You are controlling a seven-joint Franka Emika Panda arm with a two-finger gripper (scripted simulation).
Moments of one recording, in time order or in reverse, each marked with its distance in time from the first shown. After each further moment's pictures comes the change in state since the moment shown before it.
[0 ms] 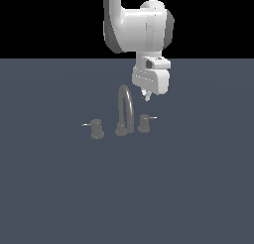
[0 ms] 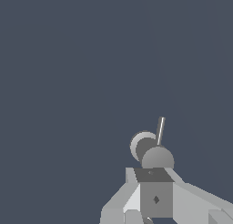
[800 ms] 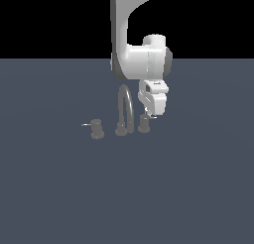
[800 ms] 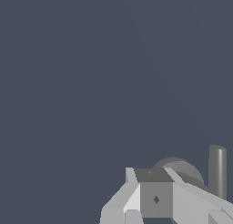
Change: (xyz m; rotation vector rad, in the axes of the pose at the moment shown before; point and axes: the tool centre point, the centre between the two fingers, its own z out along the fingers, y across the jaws) arm 0.018 -0.004 0.079 0.002 -0.005 0.176
